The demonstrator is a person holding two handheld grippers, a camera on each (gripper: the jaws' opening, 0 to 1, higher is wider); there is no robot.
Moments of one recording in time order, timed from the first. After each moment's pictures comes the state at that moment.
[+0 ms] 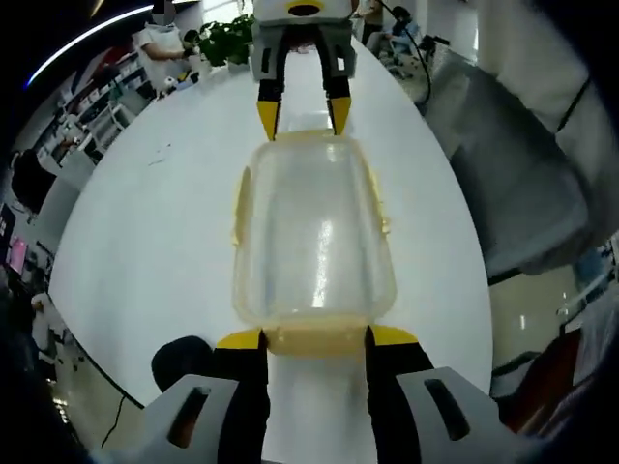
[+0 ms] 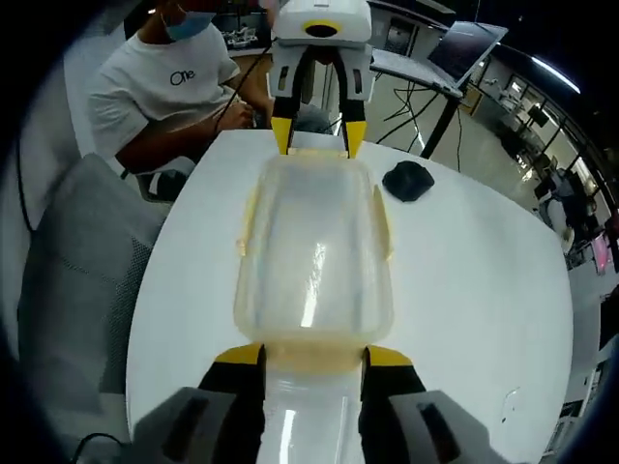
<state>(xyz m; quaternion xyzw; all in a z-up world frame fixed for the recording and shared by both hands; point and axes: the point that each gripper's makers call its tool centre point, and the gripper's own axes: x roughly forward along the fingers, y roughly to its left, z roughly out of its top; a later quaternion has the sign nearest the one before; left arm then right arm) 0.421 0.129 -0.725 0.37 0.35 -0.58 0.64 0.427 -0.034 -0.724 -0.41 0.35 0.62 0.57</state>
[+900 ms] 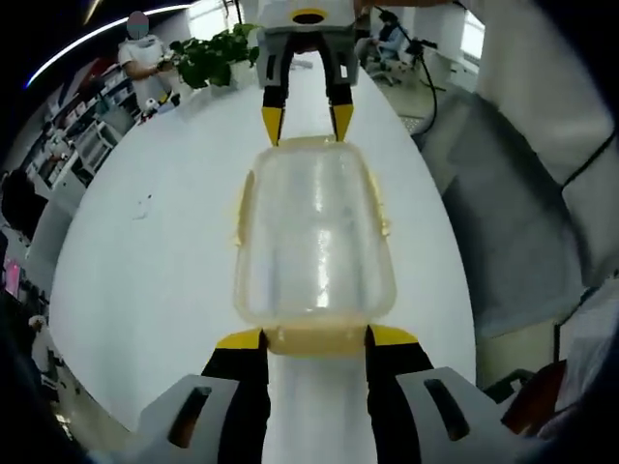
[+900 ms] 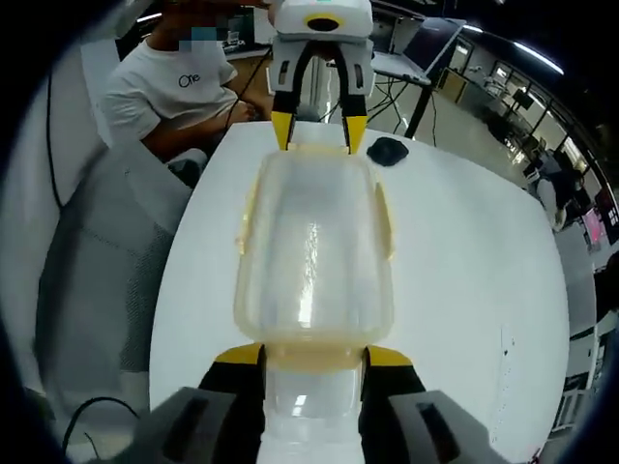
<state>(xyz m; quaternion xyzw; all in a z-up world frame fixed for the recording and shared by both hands) 0.421 0.019 -0.693 0.36 0.34 -0.61 0.62 0.416 -0.142 -0.698 -0.41 0.37 0.60 0.58</state>
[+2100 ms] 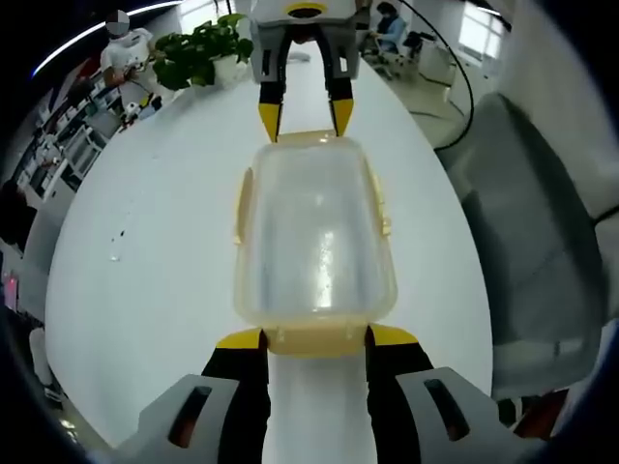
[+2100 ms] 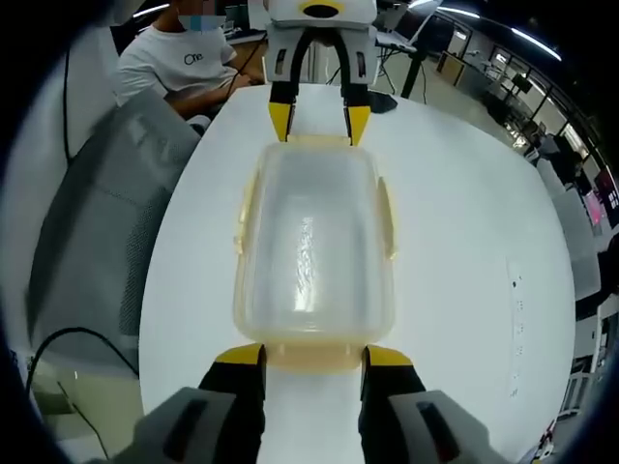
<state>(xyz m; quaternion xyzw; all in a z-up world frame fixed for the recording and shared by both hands) 0.431 -0.080 -0.727 0.37 0.35 -0.60 0.61 0.424 -0.242 -0.730 -0.42 0.40 0.59 0.57</state>
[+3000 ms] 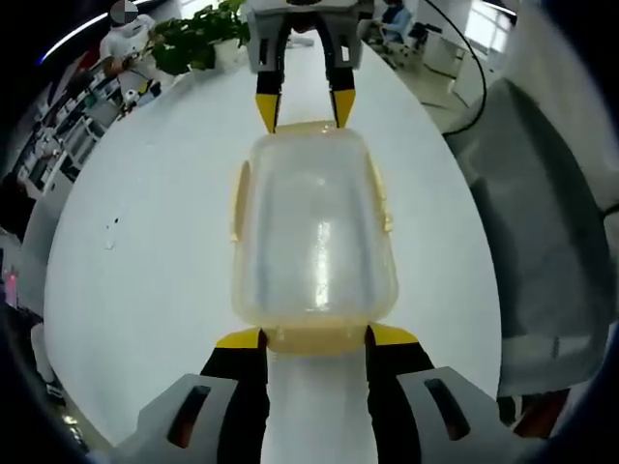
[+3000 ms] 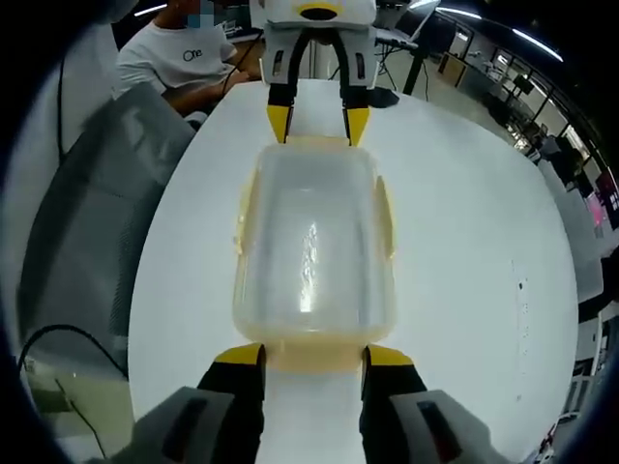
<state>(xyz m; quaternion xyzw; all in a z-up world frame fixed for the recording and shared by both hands) 0.432 -0.073 -0.742 0.39 0.36 -0.59 0.60 0.427 -0.235 -0.742 -0.42 0.39 0.59 0.57</state>
